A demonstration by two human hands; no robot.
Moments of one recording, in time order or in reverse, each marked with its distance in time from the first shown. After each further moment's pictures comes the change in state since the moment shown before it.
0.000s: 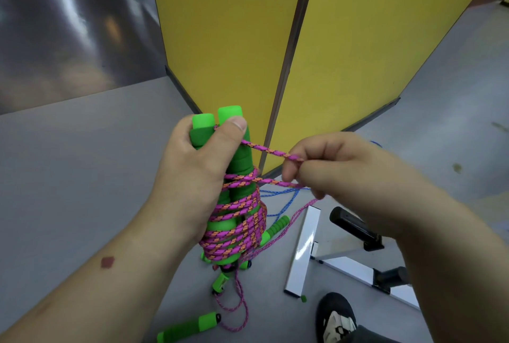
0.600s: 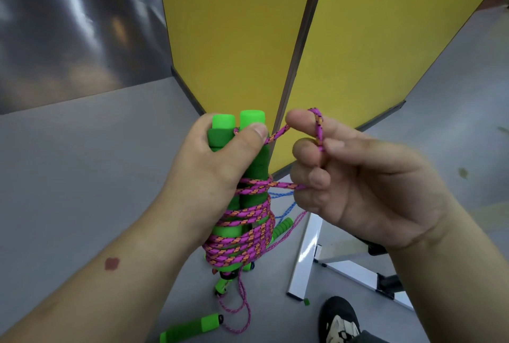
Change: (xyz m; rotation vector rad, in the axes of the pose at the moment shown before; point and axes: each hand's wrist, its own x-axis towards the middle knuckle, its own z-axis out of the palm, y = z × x) left_hand -0.001 0.006 -0.004 0.114 -0.119 0.039; right_hand 0.007 0.015 -0.002 1.115 -0.484 -0.055
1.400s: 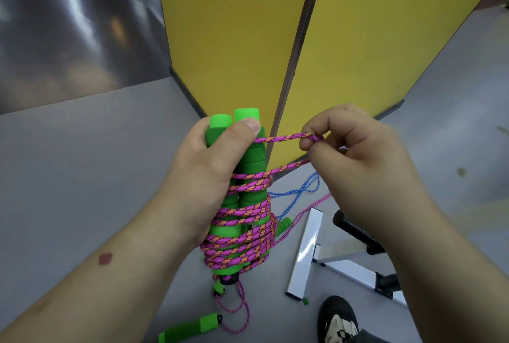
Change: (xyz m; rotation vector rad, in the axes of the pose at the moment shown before) left_hand 0.001 0.001 0.002 -0.190 -0.023 -0.140; right_hand 0.003 0.007 0.017 -1.362 0.714 -0.451
